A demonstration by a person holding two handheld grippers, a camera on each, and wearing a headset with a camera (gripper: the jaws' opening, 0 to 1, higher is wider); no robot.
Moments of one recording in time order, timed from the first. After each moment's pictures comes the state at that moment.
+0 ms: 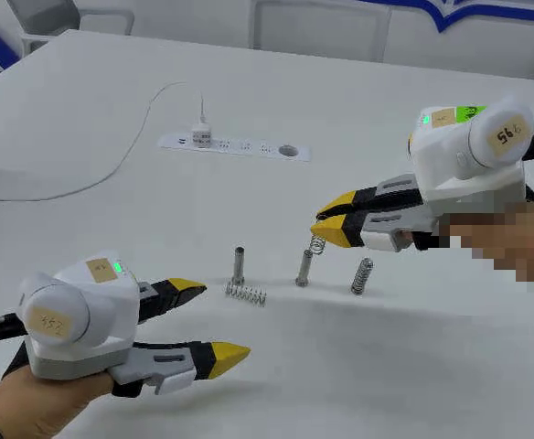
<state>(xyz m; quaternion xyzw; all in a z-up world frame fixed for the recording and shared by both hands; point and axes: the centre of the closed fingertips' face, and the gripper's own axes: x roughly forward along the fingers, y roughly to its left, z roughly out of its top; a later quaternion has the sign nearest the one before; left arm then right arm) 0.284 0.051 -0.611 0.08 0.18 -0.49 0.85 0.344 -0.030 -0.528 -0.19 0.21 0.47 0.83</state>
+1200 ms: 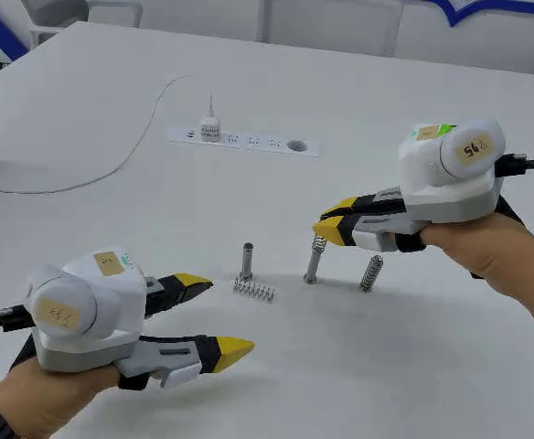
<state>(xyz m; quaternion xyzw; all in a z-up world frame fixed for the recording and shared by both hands) 0.287 0.054 -0.614 0.08 0.18 -0.49 0.85 0.368 -0.033 -0.560 -0.16 0.24 0.43 0.86</state>
